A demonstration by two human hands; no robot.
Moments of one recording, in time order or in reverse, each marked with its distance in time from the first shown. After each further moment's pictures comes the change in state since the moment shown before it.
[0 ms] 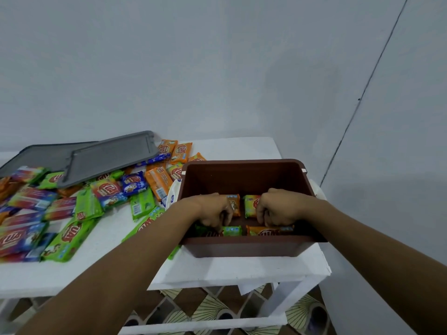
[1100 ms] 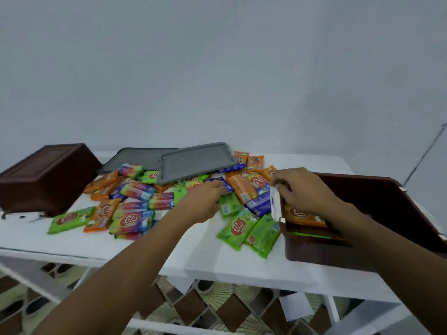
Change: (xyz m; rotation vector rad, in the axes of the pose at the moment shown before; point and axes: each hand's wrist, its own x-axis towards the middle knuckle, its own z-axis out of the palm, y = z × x) left_hand -0.177 -0.161 0.025 0.222 0.600 -0.244; right_hand 0.049 -0.176 -0.039 0.009 0.728 -0.152
